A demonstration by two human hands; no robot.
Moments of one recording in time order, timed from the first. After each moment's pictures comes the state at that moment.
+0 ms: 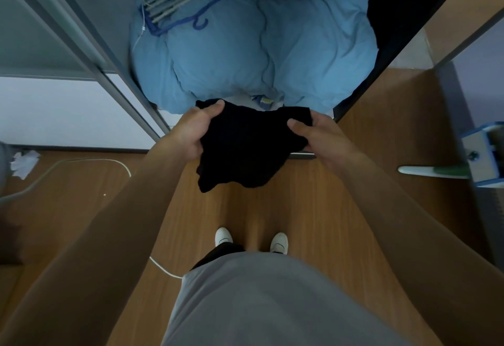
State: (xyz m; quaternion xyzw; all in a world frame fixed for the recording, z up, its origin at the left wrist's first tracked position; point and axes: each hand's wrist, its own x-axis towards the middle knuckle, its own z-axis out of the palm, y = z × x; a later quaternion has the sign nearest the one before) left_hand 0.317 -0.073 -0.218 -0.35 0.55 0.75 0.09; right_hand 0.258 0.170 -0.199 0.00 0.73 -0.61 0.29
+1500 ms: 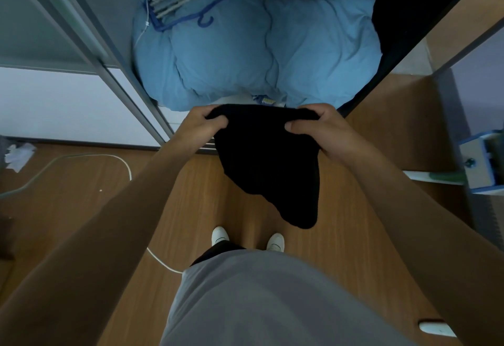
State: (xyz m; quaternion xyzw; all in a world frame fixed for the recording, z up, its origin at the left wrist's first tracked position) left_hand 0.323 -0.087 -0.241 -0.21 0.76 0.61 0.05; right_hand 0.248 0.163 -0.182 -0.11 0.75 -0.58 0.30
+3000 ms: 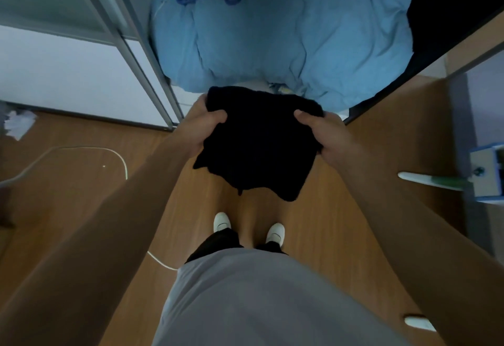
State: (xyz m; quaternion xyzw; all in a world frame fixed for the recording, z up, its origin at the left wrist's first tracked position) left_hand 0.355 -0.141 -0.267 -0.28 0.62 0.73 0.04; right_hand 0.267 0.094 -0.217 0.12 0.73 -0.60 0.31
